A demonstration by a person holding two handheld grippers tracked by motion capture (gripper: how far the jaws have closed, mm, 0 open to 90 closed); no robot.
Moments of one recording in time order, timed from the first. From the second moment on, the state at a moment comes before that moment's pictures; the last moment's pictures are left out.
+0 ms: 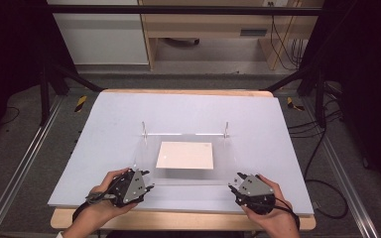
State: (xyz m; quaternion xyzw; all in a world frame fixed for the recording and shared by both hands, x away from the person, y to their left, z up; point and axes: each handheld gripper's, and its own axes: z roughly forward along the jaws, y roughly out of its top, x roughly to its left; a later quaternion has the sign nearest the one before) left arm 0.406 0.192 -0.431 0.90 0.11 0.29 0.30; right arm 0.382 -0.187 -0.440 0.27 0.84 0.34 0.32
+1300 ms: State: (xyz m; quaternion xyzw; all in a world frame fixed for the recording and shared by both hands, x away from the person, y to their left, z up) left arm 0.402 0.192 -0.431 0.89 0.12 0.33 0.29; right arm 0.388 -0.182 -0.447 0.24 0.84 0.35 0.33
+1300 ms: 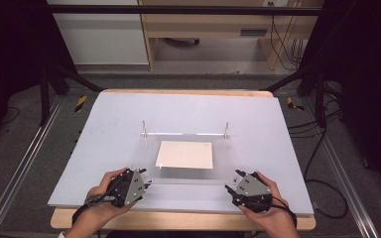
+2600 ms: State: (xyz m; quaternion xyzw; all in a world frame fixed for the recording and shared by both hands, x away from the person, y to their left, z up) left arm 0.436 0.207 -0.373 0.87 0.17 0.30 0.35; right arm 0.428 -0.183 -0.380 0.26 0.84 0.37 0.30
